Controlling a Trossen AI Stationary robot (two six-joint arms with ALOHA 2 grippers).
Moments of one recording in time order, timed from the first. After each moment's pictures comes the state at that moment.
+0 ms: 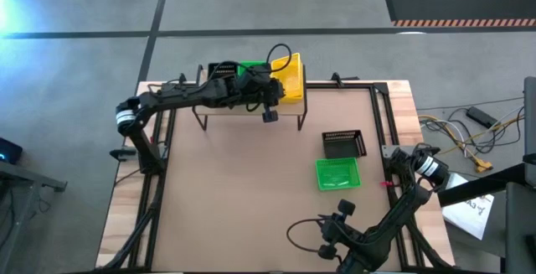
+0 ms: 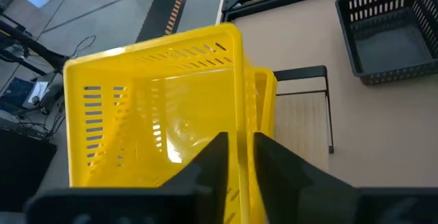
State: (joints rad) left arm 0.32 1.71 1.53 -0.34 -0.17 0.45; right arm 0.93 1.98 1.35 -0.98 0.83 1.30
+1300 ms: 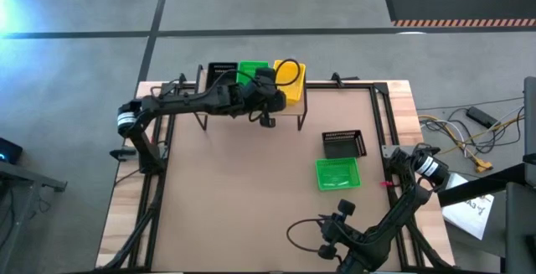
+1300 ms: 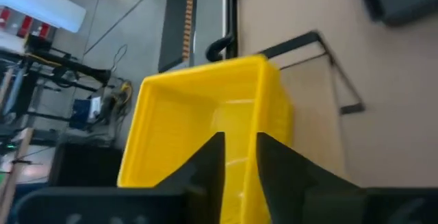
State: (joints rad) left arm 0.23 1.71 1.56 -0.41 -0.37 0.68; right arm 0.93 1.98 1.35 -0.98 0.83 1.30
